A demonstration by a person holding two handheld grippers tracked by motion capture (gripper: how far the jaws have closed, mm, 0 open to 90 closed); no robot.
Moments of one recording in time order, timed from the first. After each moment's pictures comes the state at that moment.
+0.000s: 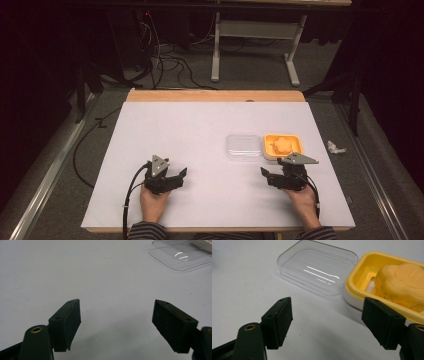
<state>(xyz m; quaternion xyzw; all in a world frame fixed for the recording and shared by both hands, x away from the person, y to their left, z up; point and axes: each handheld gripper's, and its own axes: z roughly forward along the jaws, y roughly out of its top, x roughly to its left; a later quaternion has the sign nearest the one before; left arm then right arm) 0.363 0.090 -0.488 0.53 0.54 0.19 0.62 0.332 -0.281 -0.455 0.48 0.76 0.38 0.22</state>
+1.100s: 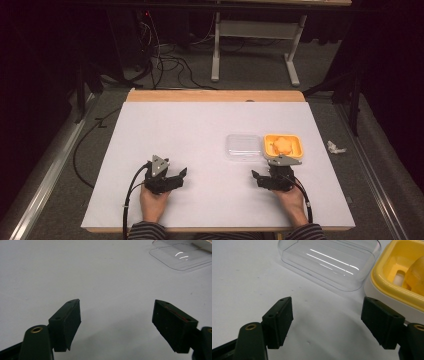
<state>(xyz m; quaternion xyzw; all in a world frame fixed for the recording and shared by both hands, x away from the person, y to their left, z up) 0.363 0.090 -0.488 0.53 0.54 0.19 0.62 0.343 -0.257 -0.479 0.47 0.78 0.35 0.22</state>
